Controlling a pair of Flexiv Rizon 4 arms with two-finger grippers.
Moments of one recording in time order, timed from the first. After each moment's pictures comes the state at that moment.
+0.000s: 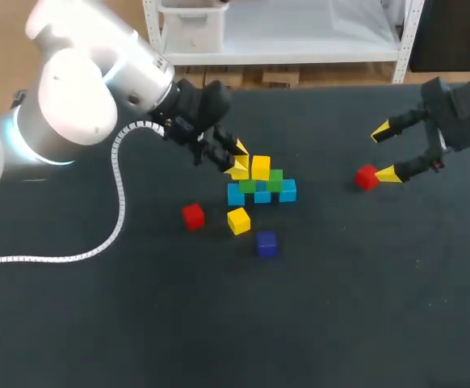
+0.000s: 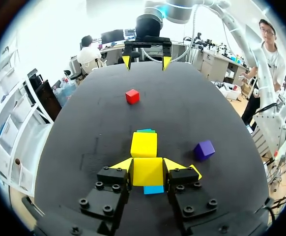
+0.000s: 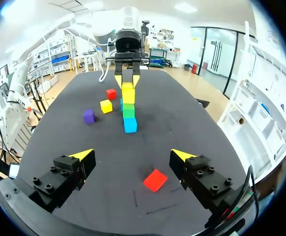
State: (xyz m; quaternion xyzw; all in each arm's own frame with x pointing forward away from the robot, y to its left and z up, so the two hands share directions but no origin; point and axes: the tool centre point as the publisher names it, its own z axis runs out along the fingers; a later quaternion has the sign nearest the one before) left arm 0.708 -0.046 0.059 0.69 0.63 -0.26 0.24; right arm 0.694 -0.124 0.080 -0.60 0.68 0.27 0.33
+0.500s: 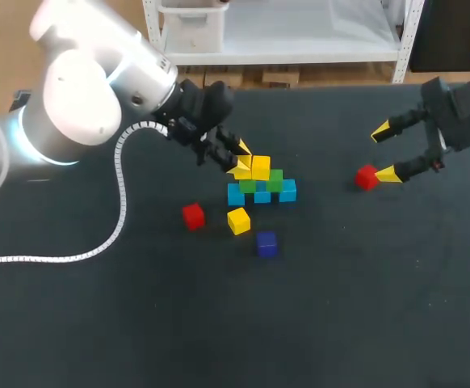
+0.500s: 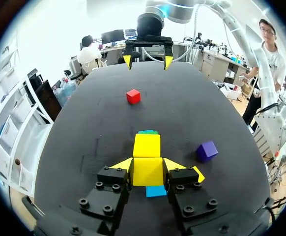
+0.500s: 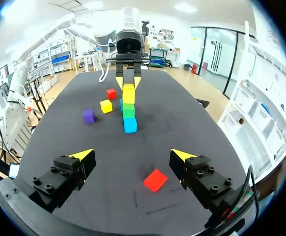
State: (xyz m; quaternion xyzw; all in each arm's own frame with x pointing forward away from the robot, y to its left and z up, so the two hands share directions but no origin) left arm 0.711 -0.051 0.057 0.69 0.63 -0.26 0.24; right arm 0.694 -0.124 0.080 -0.60 0.68 0.27 0.33
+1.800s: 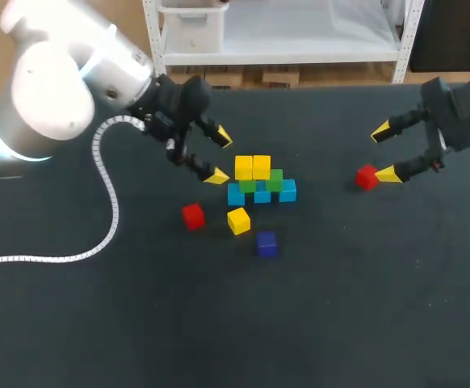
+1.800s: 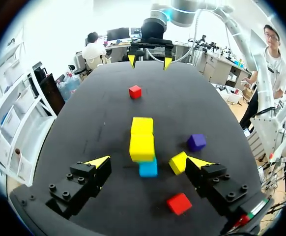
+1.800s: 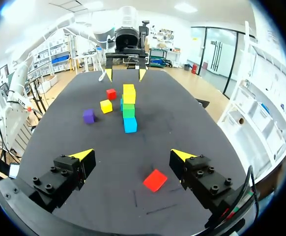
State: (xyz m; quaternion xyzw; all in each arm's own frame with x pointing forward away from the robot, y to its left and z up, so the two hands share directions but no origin) left arm 0.702 -0.007 0.072 0.67 0.66 -0.26 0.23; right arm 0.694 -0.124 0.080 -0.60 0.68 0.27 0.33
